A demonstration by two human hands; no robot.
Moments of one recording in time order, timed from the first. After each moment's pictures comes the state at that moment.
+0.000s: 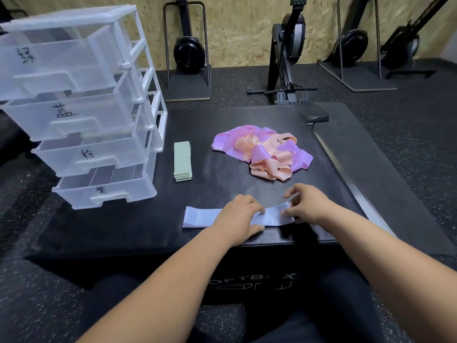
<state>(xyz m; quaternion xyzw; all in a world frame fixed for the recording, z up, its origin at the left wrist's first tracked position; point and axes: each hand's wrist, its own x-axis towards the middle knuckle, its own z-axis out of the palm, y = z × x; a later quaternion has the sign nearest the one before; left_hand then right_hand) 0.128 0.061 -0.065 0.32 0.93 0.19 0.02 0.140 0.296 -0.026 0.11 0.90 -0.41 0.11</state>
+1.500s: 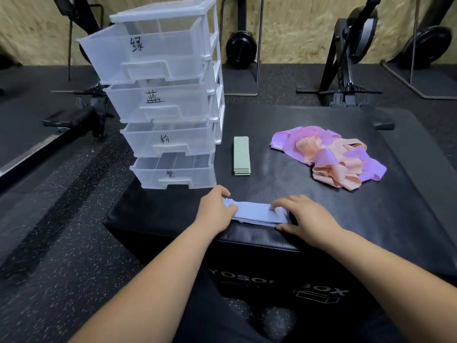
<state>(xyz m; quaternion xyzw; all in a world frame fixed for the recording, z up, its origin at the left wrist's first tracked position) 0.127 -0.119 -0.058 -0.10 0.91 0.40 0.02 0.123 0.156 -0.060 -0.26 0.95 -0.16 -0.01</state>
